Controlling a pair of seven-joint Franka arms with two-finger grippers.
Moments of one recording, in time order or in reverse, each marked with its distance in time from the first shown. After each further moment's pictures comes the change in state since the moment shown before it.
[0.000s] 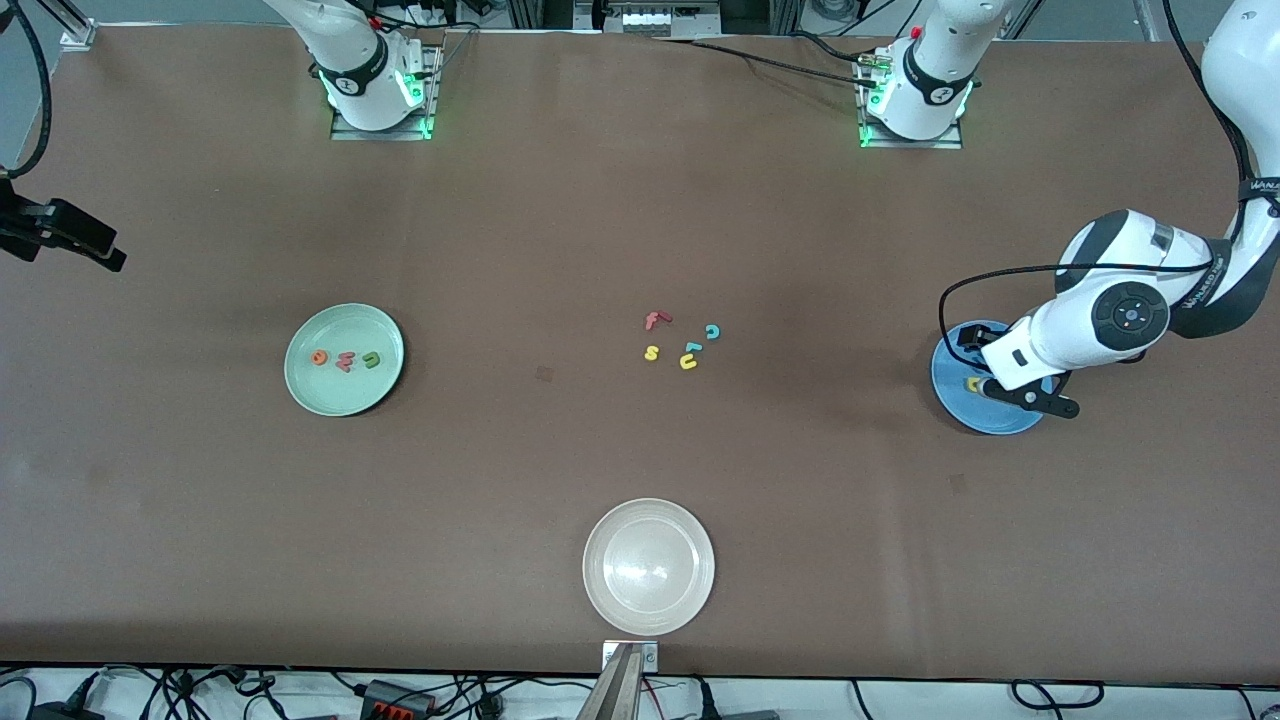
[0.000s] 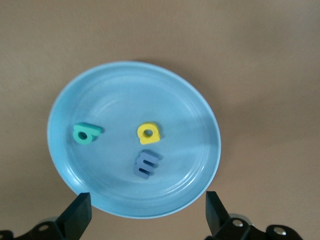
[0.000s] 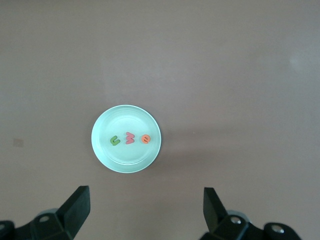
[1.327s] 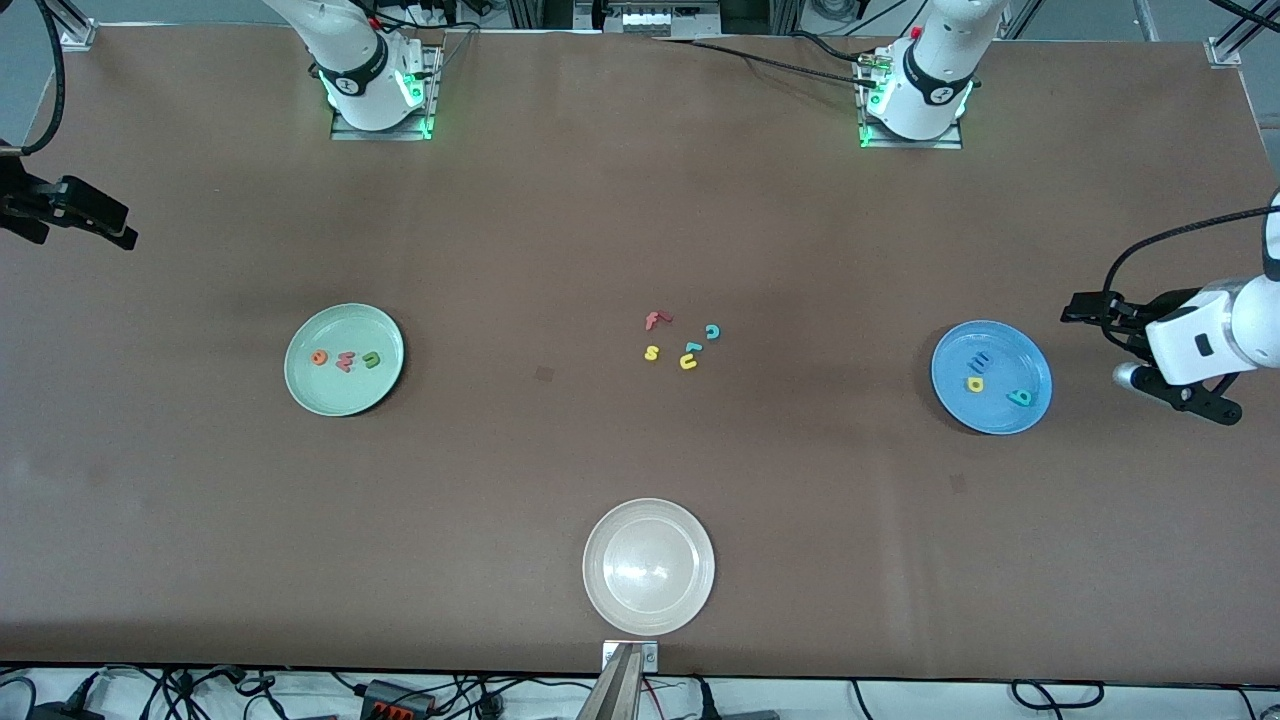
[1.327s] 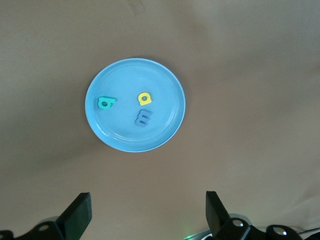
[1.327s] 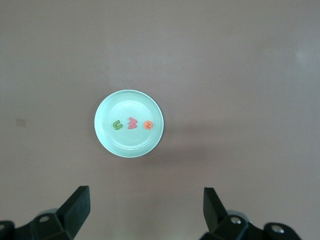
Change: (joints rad) left arm -0.220 -0.207 0.280 0.460 -0.514 -0.435 0.453; right arm 0.024 -0.019 -0.011 0.011 -0.005 -0.075 -0.032
